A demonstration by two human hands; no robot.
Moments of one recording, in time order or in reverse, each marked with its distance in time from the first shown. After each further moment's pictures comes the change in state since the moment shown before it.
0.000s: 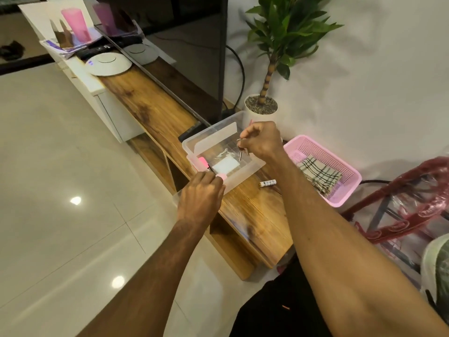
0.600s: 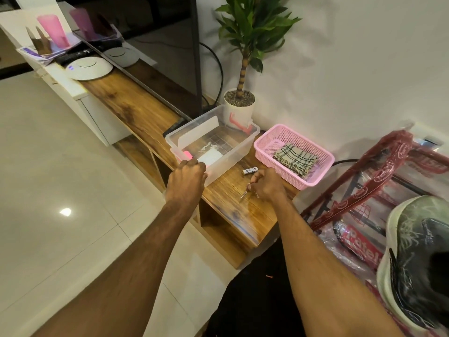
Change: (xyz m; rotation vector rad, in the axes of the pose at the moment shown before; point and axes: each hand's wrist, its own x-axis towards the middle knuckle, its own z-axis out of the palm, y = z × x) left_hand 0.007 0.013 -0.019 0.001 -0.146 -0.107; right_hand -0.087 0.094 -0.025 -0.049 -0.076 0.276
